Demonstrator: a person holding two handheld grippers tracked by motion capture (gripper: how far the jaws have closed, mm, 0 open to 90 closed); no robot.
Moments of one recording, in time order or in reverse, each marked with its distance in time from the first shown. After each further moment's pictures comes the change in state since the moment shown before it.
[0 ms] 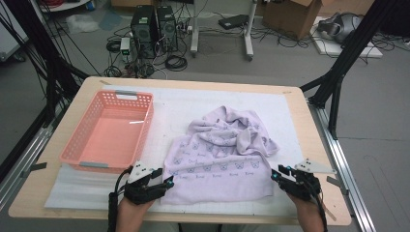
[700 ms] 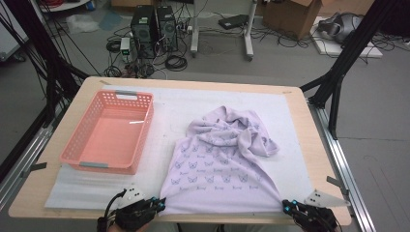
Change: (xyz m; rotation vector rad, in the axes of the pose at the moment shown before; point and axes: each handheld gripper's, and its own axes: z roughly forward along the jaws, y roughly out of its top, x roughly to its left) left arm -0.025 -0.037 -0.043 0.086 -0.091 -0.030; right arm 0.023 -0.051 -0.058 0.124 0.084 -0.082
